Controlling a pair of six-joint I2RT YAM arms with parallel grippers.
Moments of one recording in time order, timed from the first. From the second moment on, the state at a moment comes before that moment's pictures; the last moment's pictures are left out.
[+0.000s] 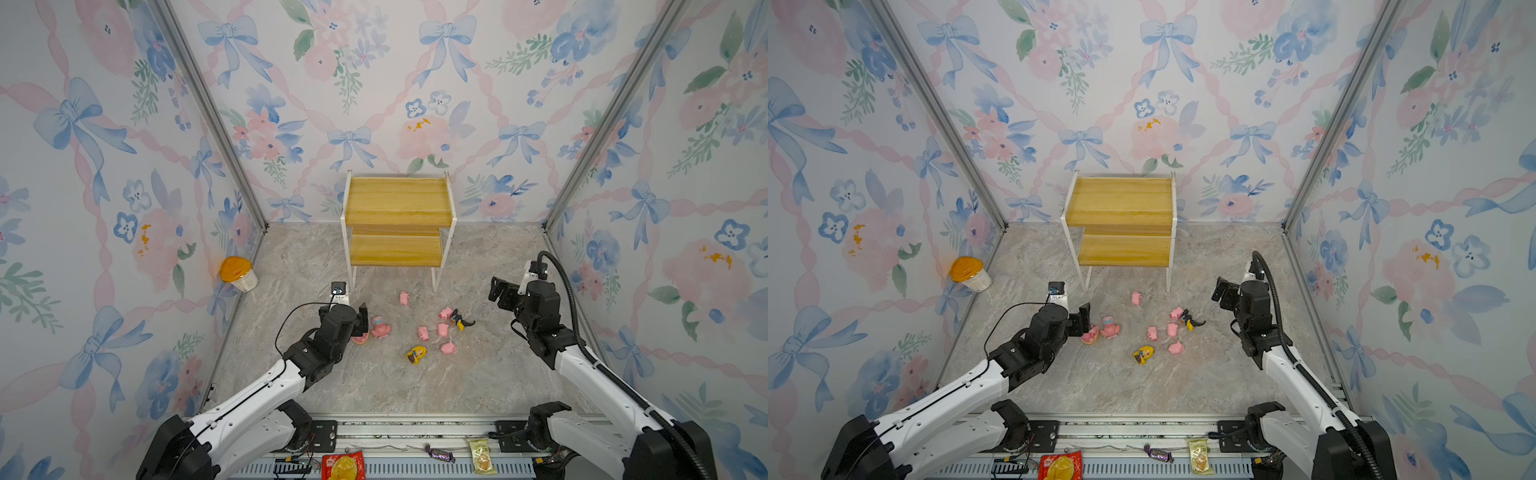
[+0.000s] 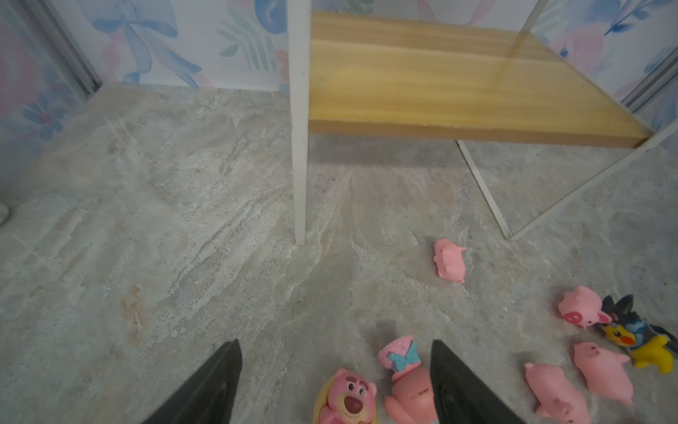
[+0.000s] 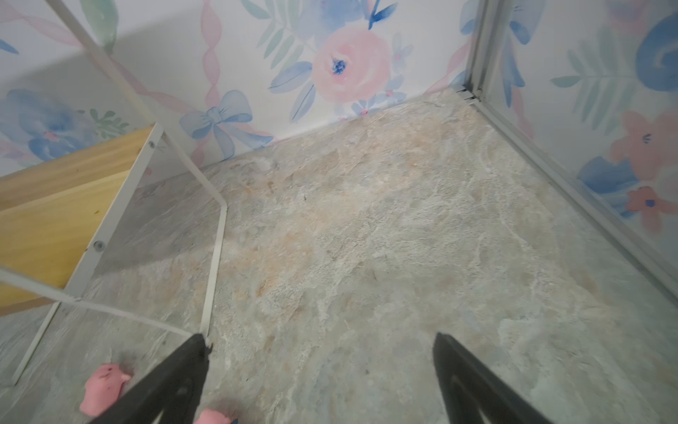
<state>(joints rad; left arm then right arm) -0.66 0.98 0.52 -0.16 -0.45 -0.40 0.23 1.02 0.54 0.07 0.17 0.35</state>
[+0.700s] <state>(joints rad) -0.74 1.28 0.73 -0.27 -0.23 -0.48 0.48 0.94 0.49 0.07 0.08 0.33</state>
